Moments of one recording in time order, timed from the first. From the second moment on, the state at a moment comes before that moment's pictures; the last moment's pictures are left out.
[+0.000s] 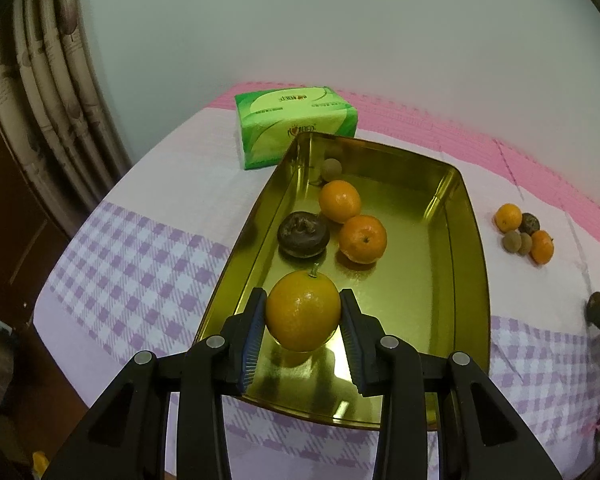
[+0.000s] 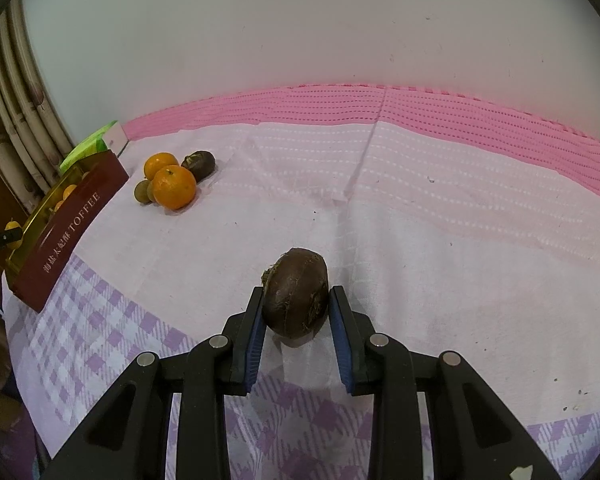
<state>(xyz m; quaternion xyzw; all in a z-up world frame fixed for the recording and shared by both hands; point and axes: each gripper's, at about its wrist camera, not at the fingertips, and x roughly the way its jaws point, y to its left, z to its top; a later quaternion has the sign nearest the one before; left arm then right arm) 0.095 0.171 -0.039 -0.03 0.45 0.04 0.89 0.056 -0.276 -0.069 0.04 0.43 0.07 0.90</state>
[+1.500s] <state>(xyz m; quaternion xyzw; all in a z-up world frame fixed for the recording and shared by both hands) 0.100 0.160 -0.060 0.01 0.46 0.06 0.89 0.057 -0.276 -0.069 0.04 0.43 0.07 0.90</state>
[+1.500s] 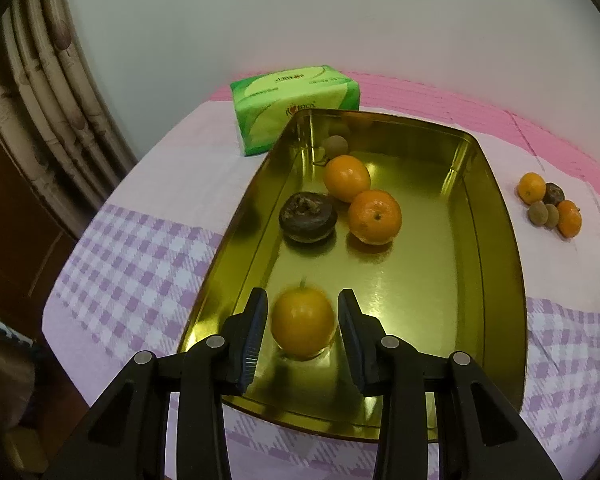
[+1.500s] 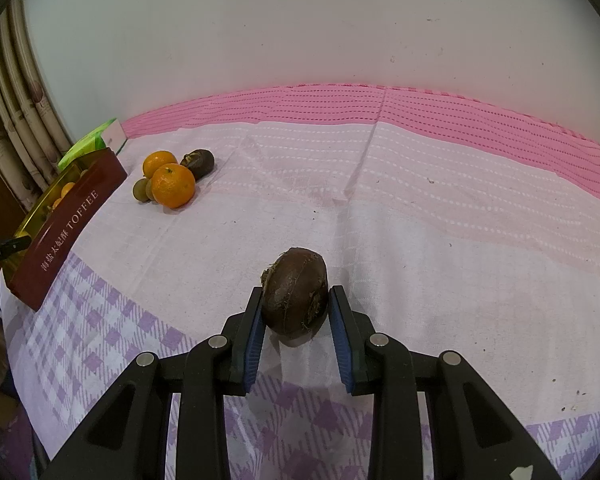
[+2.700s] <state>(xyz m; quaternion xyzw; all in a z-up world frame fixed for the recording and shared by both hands) 0.079 0.144 -0.037 0.06 0.44 0.06 0.89 0.015 -0.248 -0.057 0.06 0.44 0.09 0.89</state>
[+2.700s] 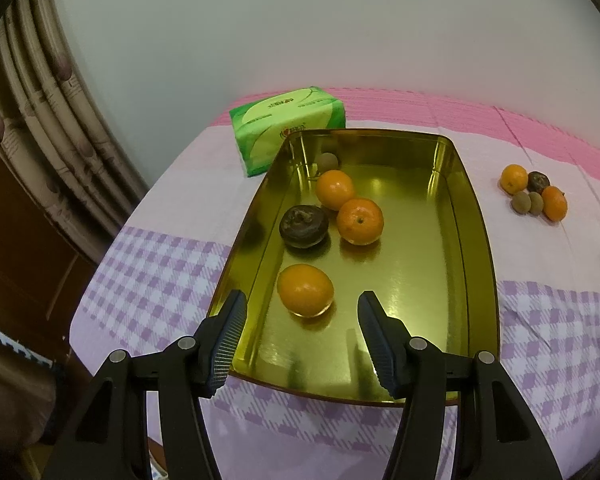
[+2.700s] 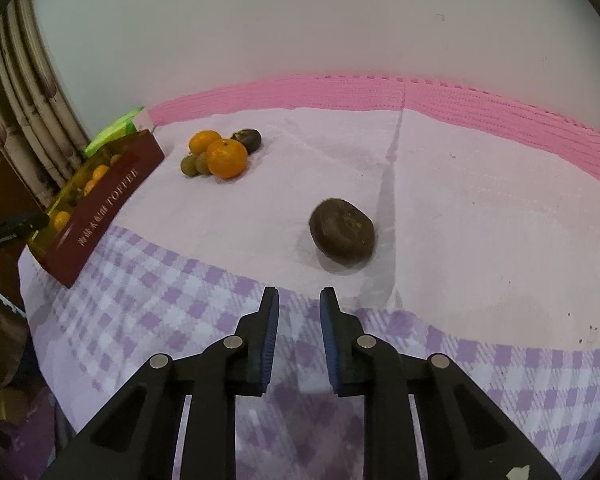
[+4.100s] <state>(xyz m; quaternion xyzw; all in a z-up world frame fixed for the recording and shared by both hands) 0.015 0.209 0.006 -0.05 0.43 0.14 0.89 0.070 -0.052 0.036 0.01 0.41 0.31 0.86</state>
